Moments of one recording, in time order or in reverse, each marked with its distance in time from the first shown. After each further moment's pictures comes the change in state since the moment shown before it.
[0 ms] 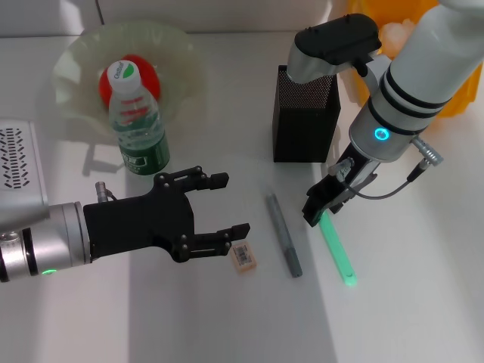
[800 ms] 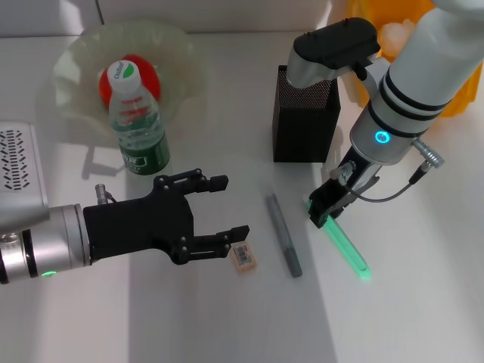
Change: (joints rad) left arm -0.002 0.002 0.000 -0.012 0.000 0.002 0.001; right arm 0.006 0.000 -0.013 0.012 -0.003 -0.005 0.000
